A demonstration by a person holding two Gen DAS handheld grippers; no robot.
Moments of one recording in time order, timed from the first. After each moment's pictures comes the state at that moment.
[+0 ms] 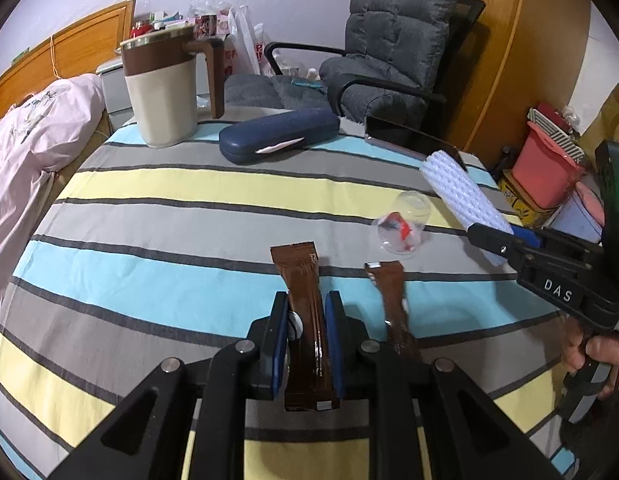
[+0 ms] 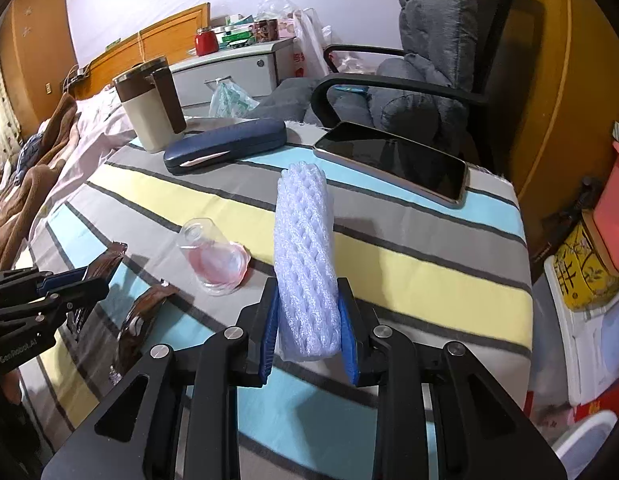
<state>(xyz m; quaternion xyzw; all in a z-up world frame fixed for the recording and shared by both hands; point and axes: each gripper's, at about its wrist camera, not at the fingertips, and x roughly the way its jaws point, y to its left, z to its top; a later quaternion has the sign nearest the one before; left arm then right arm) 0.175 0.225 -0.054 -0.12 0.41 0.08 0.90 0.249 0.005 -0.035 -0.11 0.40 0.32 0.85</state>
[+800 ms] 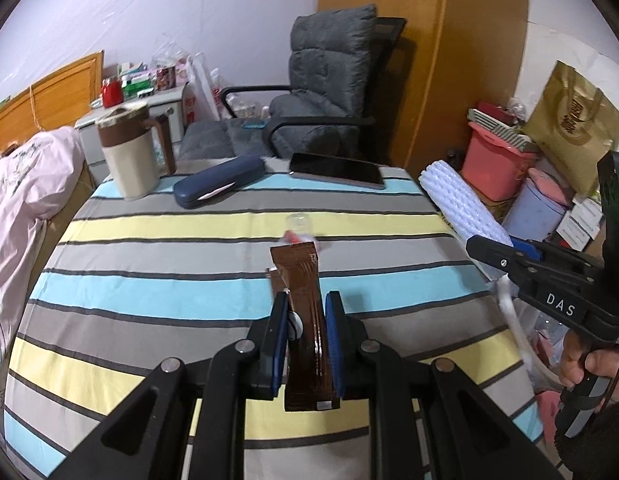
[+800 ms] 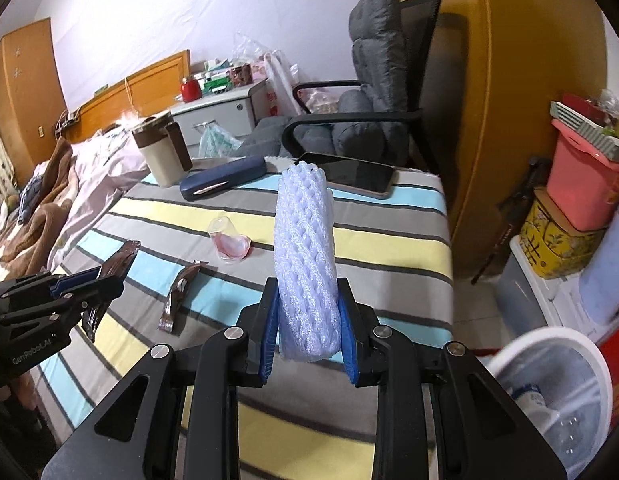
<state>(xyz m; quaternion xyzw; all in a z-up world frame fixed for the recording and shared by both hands) 0.130 0.151 0.002 -0.07 0.36 0.03 0.93 0.191 -0.059 0.007 -0.06 0.36 0.28 0.89</state>
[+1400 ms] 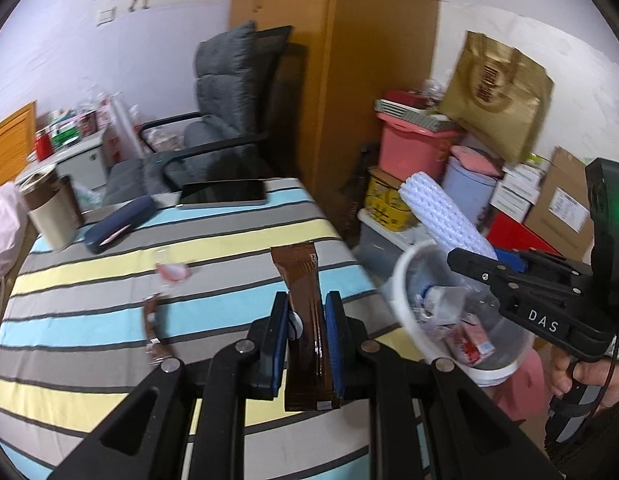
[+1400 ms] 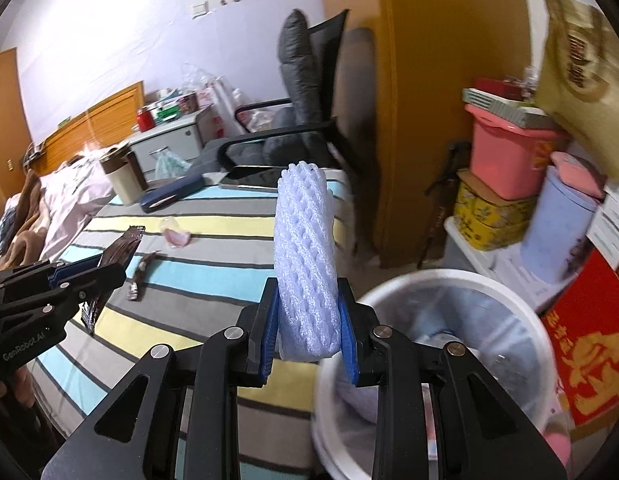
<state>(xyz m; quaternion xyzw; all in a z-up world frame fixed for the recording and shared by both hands) 0.132 0.038 0.030 -0.02 0.33 -0.08 0.94 0.154 -0.152 0.020 -0.02 0.34 0.19 0.92</state>
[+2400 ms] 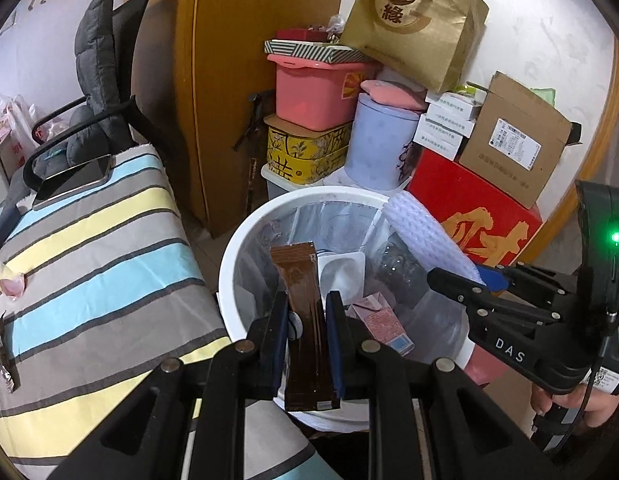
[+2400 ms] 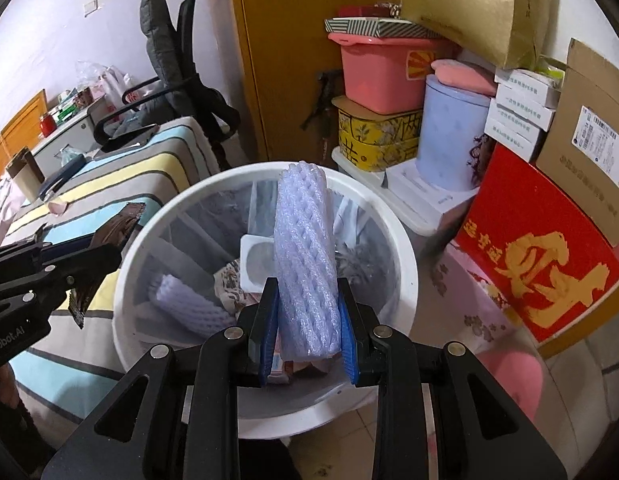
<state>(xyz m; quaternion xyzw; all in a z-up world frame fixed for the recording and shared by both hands) 0.173 -0.100 -0.014 0.01 0.40 -0.20 0.89 0.141 -0.267 -0.030 0.01 0.41 0.04 0.91</state>
